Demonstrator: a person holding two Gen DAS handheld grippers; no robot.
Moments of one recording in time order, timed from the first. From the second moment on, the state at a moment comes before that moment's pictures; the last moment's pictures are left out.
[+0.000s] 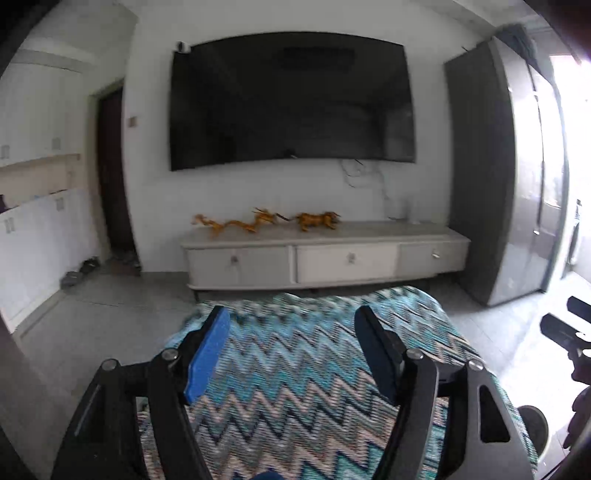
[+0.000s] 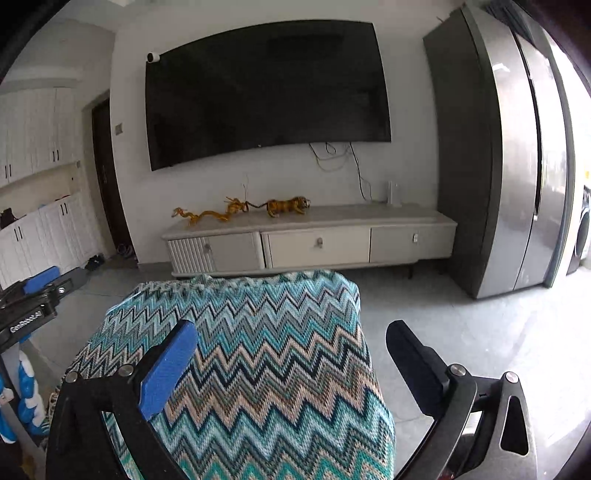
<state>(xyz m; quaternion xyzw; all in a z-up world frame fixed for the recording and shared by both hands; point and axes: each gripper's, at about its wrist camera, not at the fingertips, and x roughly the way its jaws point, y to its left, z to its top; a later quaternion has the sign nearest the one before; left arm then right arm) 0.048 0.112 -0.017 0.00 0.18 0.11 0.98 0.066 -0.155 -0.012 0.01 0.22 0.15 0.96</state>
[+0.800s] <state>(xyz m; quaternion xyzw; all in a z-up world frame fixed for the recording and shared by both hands) 0.033 0.132 -0.012 -0.01 0.16 0.17 0.97 0.067 -0.172 -0.010 0.00 0.18 0.07 0.98</state>
